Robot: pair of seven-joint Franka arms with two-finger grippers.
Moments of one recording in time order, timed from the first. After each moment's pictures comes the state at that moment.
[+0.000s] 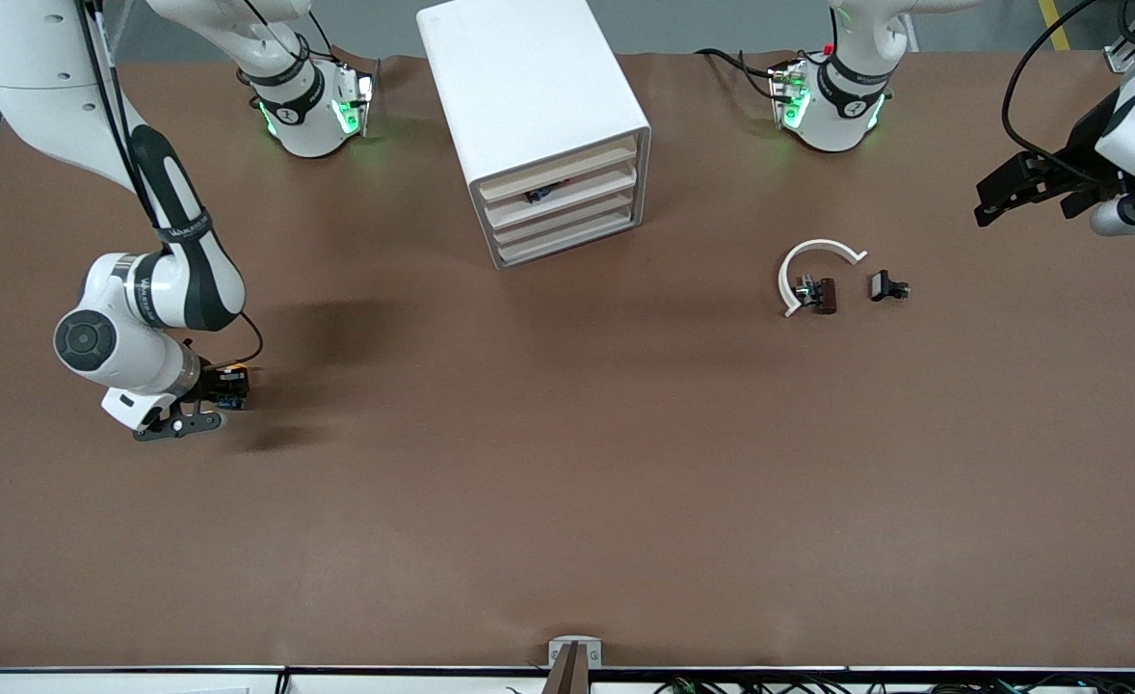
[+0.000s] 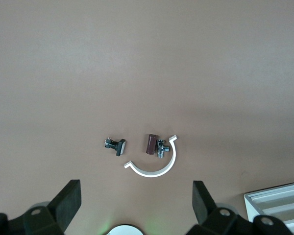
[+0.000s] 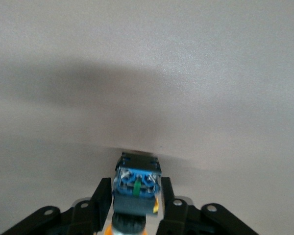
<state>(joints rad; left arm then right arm) 0.01 -0.10 -0.09 -1.65 -0.01 1.51 -0.18 0.01 0.48 -0.10 -2.03 -0.07 2.43 -0.22</state>
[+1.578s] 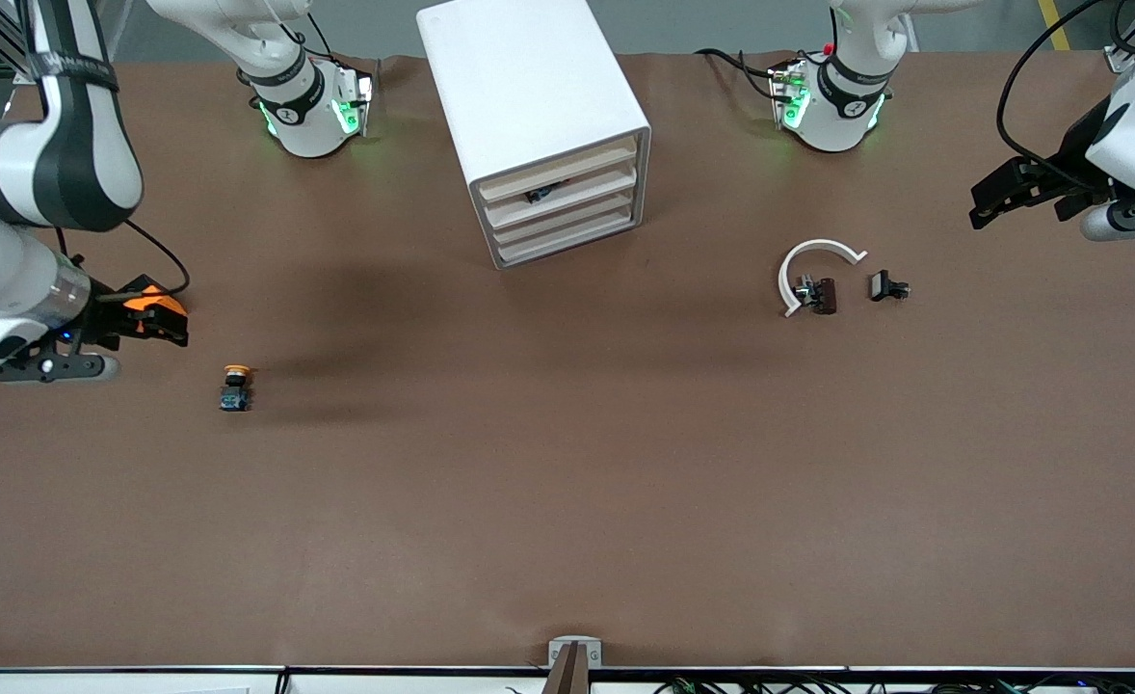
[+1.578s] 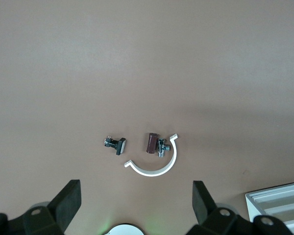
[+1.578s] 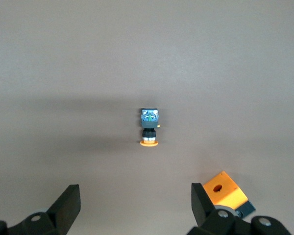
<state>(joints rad) 0.01 -0.10 -0.09 -1.67 -0.01 1.52 -0.18 0.01 0.07 -0.08 -1.92 -0.04 1.93 -0.10</state>
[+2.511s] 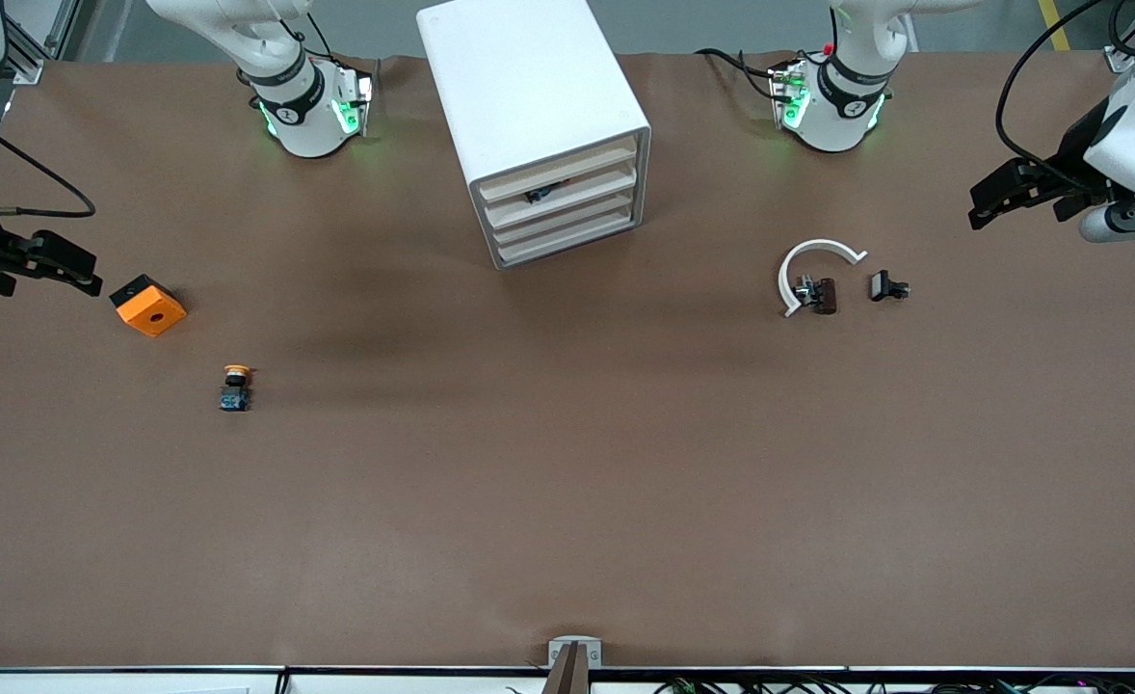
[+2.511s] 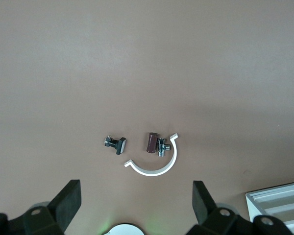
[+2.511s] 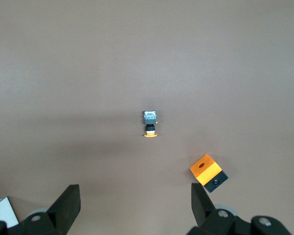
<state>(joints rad) 0.01 -0.10 -0.09 -1.67 -0.01 1.52 -0.18 0.03 0.04 -0.08 -1.57 -0.03 1.61 -0.05</state>
